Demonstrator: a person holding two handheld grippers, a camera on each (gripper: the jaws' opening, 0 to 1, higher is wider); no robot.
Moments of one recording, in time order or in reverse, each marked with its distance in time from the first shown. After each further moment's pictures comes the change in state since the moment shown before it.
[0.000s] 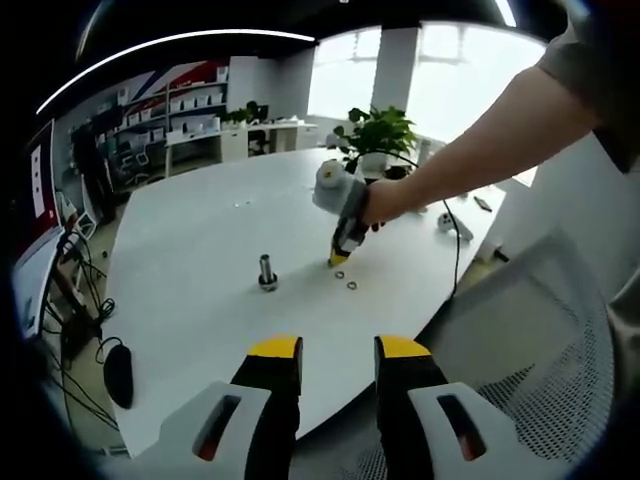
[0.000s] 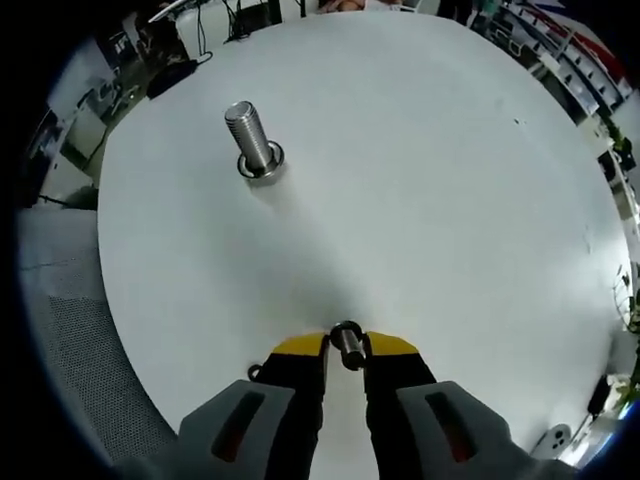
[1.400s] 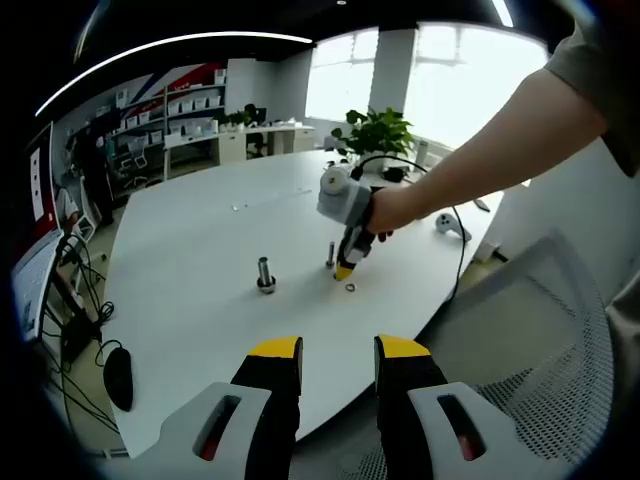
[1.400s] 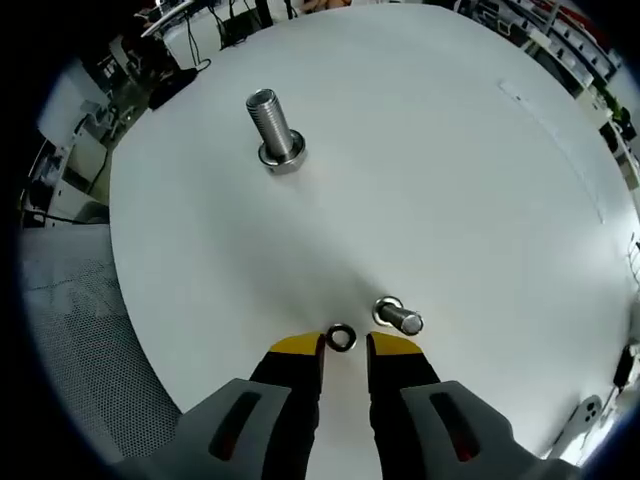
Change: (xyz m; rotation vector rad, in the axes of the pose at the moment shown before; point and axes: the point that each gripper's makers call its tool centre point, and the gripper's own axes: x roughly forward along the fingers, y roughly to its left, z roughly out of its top) left arm -0.001 -0.002 0.002 0.009 -0.011 -0.006; right arm 0.005 0.022 -0.013 0.083 0.010 0.061
